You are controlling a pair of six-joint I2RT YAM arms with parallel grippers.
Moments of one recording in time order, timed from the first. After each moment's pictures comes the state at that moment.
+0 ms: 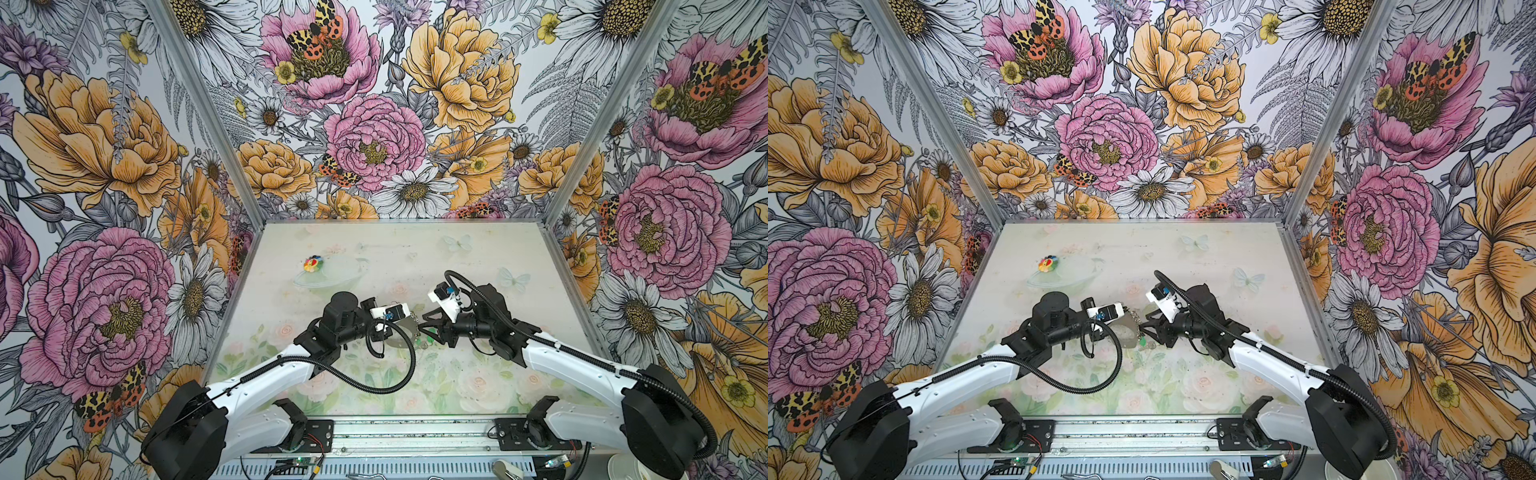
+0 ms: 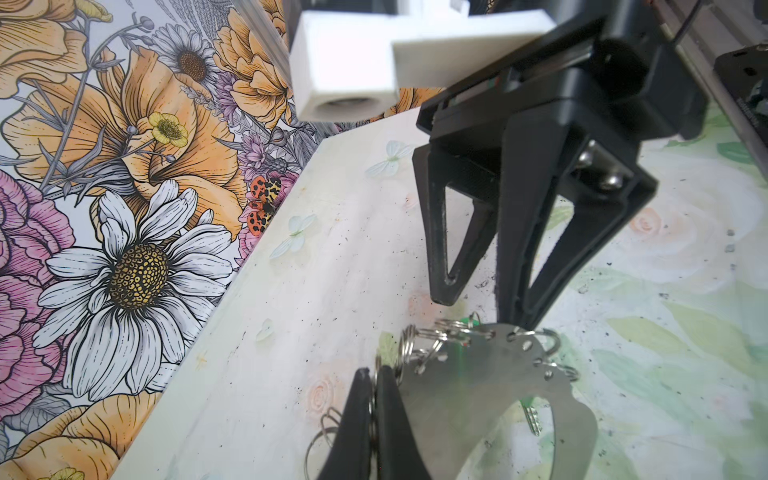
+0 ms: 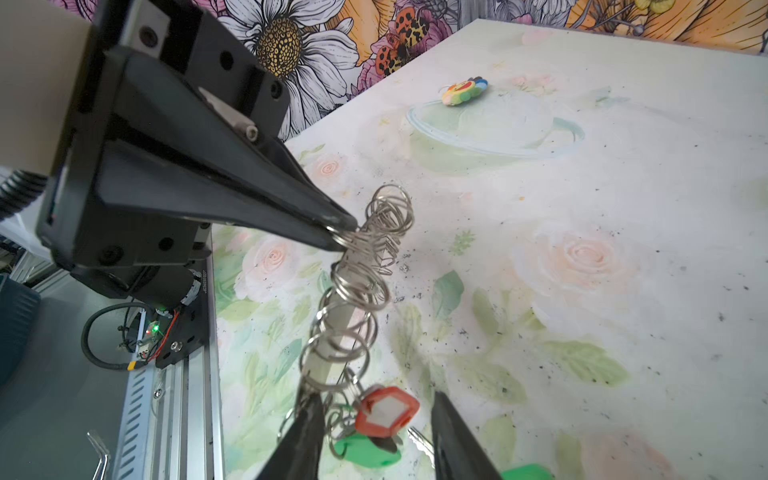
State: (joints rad) left arm -0.68 1.11 0.52 0.30 0.35 0.62; right arm 0.62 1.21 0.59 0.08 -0.59 0.05
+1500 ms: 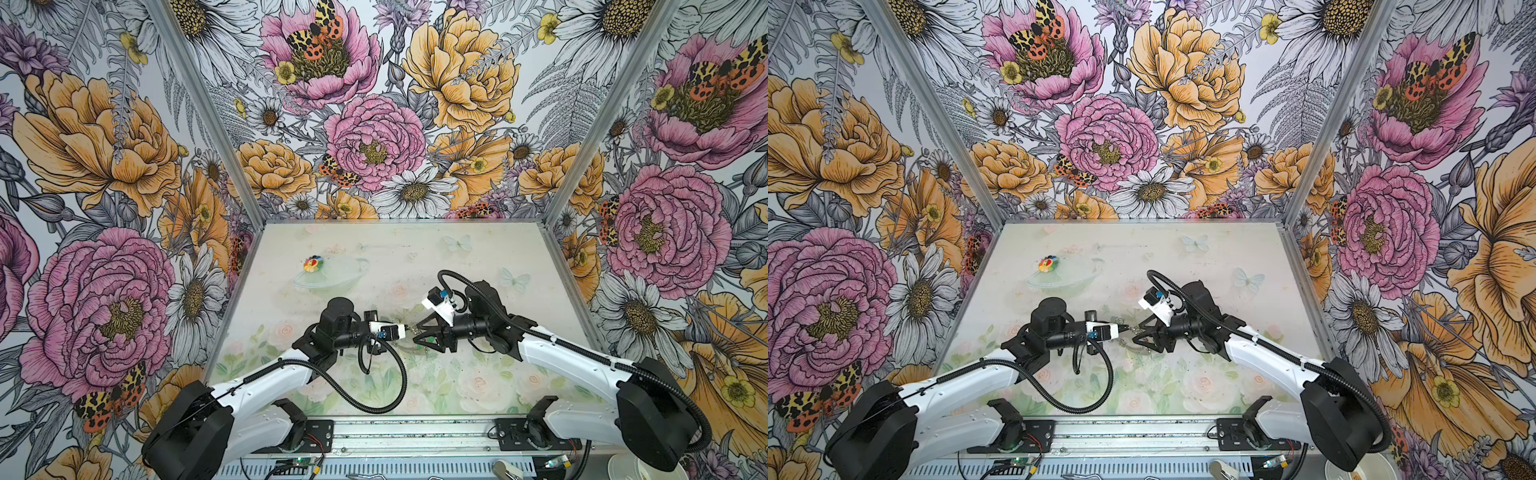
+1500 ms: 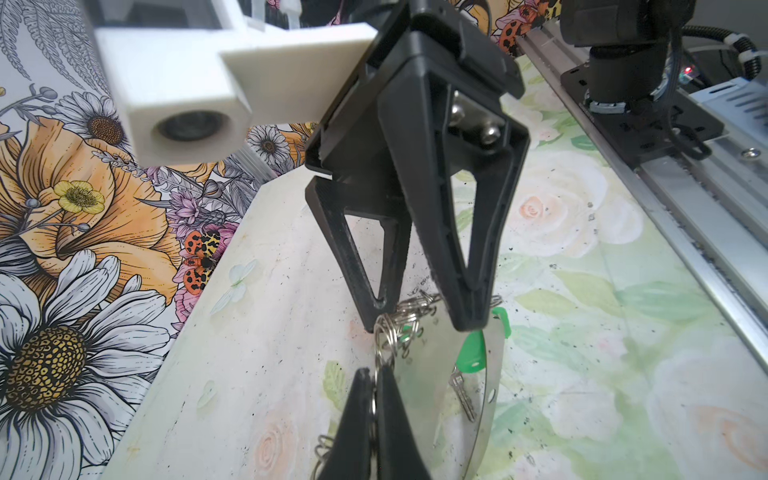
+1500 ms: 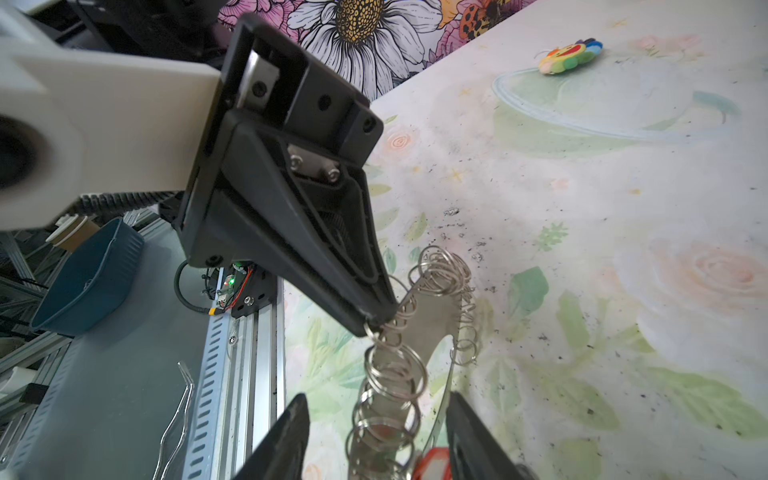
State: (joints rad) left arm -0.64 1.11 0.45 0.33 0.61 0.74; right arm 0.63 1.25 0.66 -0.03 -0.80 -0.03
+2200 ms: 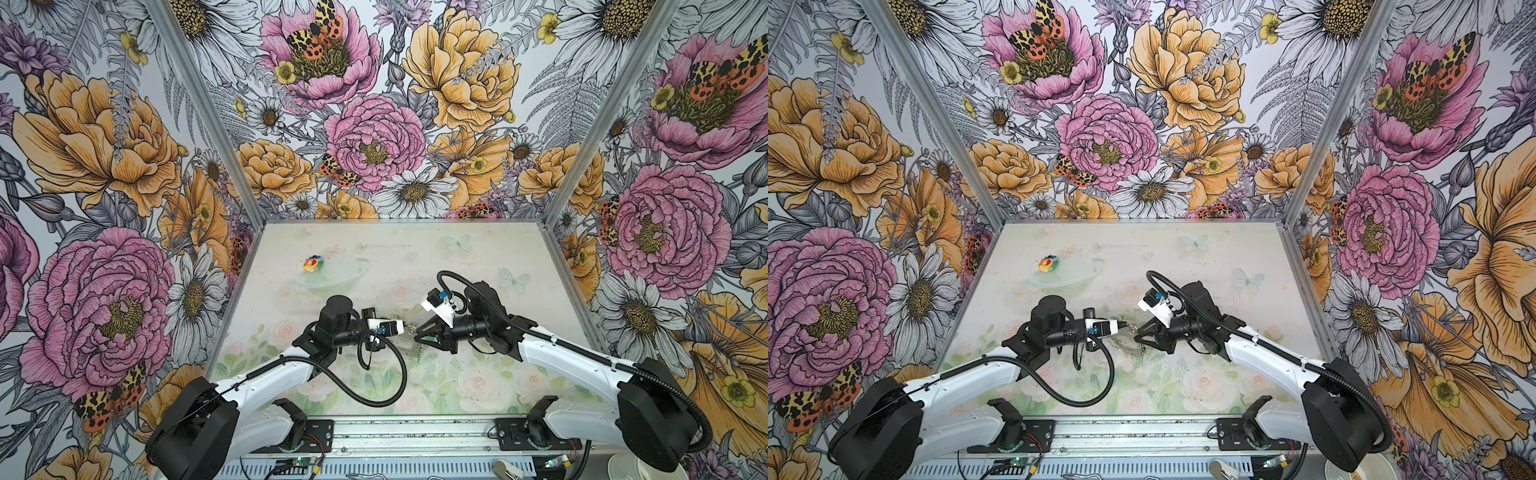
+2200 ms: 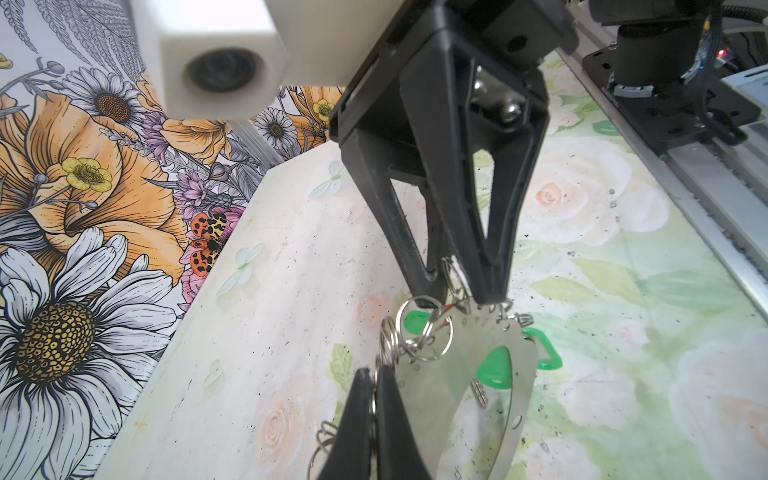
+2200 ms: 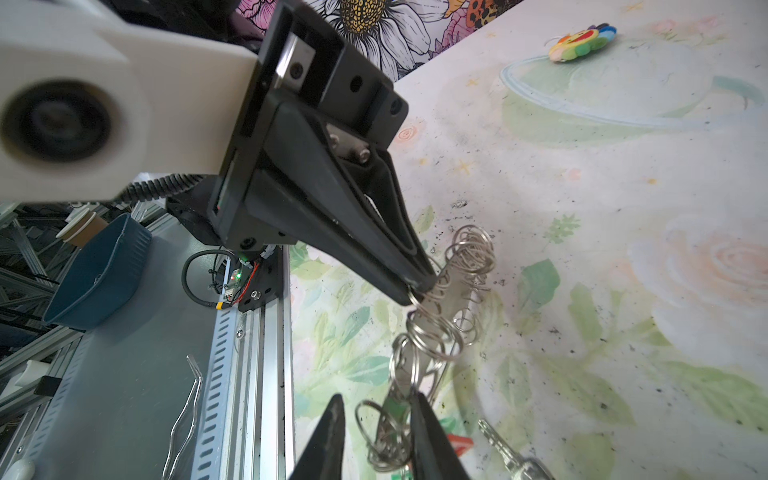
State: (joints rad) left arm -0.61 1.14 0.45 0.34 0.60 0.74; right arm 0.63 1.24 0.66 -0.05 -0.79 -0.03
